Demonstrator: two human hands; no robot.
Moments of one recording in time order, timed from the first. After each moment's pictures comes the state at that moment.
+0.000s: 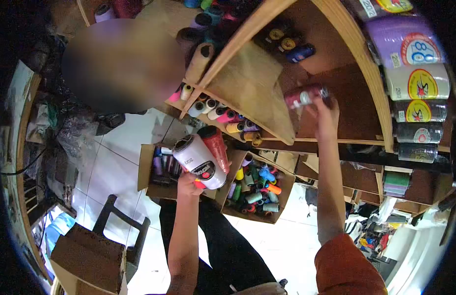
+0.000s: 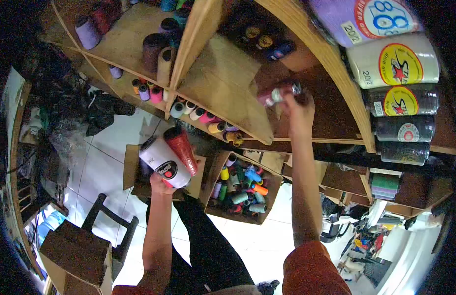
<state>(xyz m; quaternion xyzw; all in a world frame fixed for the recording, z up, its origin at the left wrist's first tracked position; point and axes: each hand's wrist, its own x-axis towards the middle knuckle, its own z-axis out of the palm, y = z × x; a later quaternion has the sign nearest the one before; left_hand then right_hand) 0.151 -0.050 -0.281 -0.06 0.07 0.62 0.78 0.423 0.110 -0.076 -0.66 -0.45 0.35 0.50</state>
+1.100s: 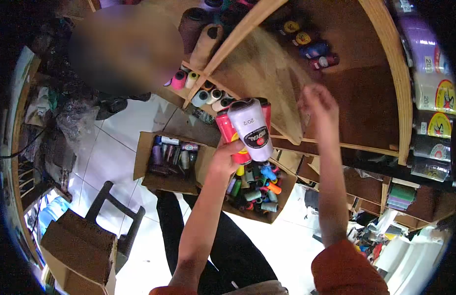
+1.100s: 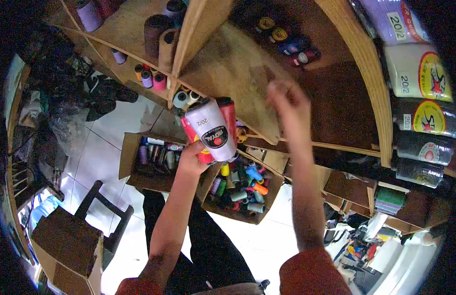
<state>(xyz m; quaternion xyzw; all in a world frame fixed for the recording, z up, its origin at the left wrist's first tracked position) 0.234 0.005 -0.246 -0.09 0.09 0.58 0.81 0.391 0.109 -0.081 -0.69 -0.53 0.35 0.34</state>
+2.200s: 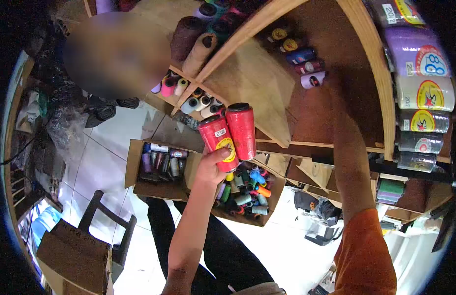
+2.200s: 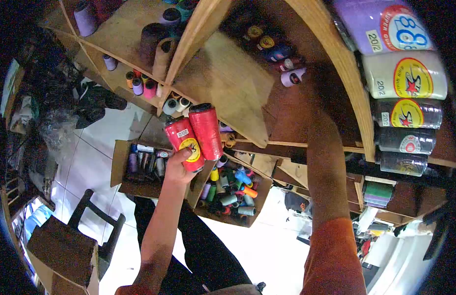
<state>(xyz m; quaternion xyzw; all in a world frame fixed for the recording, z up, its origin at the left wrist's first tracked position) 0.213 0.003 -0.228 -0.09 0.04 0.59 0.80 0.596 0.282 -0.109 -0.69 -0.70 -0.15 -0.04</state>
